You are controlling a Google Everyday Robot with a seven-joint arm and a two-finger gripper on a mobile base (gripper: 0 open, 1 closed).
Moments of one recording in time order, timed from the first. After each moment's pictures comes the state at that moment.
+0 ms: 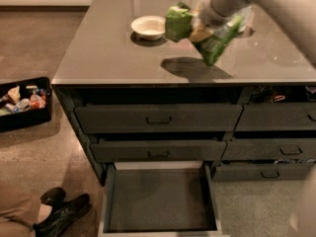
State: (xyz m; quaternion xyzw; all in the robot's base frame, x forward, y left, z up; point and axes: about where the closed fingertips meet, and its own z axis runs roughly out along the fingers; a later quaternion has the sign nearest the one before) arm 0.739 -0.140 0.948 -0.63 0.67 -0.14 0.36
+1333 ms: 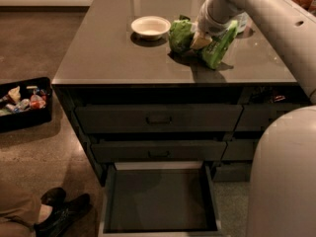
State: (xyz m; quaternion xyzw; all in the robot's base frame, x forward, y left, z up) arm 0.778 -0.150 0.892 -0.64 0.70 -0.11 0.31
